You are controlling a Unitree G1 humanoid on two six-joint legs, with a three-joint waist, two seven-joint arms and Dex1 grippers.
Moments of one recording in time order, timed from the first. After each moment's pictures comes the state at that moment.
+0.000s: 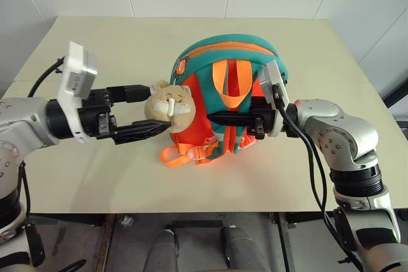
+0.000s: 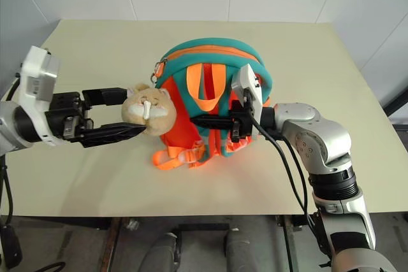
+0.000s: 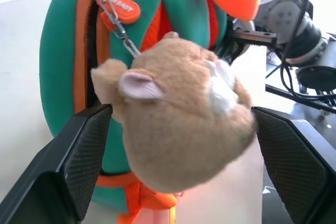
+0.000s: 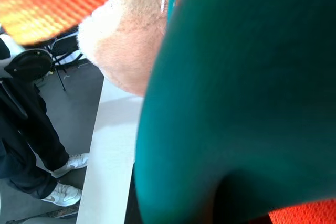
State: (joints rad) left arm -0.54 0.86 0.36 -0.50 -0.97 1.09 -0.77; right arm -0.73 -0.52 0.07 -0.20 0.71 0.78 1.01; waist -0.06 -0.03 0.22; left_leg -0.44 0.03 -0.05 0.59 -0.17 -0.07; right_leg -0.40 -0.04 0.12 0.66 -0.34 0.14
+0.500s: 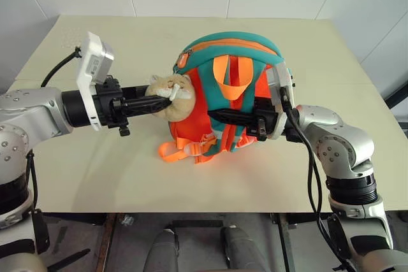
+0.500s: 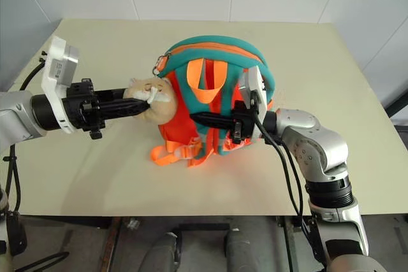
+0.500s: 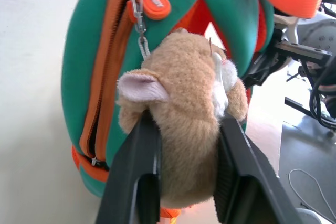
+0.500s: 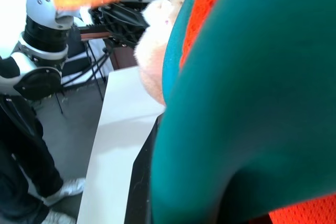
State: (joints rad) left arm -0.69 0.90 0.31 -0.35 -1.03 1.19 -0.64; right arm -0.64 -0.44 -0.01 -0.24 0.74 0.68 0.97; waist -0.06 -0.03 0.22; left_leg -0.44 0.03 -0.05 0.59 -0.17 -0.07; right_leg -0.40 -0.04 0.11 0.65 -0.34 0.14
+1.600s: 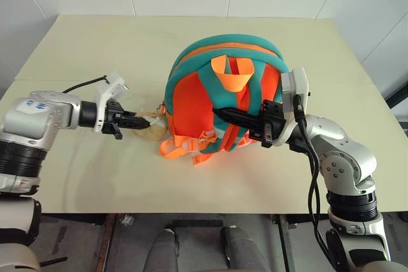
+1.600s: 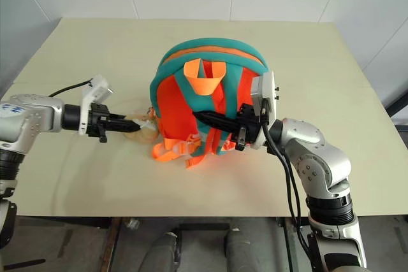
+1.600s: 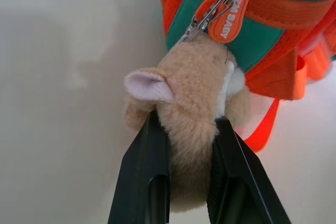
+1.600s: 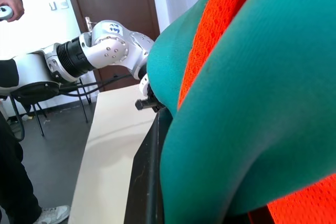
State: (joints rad) left arm -0.83 0.94 -0.26 0.22 -0.44 0.83 -1.05; right arm -0.54 -0.43 -0.03 -0.35 0.78 0.64 0.88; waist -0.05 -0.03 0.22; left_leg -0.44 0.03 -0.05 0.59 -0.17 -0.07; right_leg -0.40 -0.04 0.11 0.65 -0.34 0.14
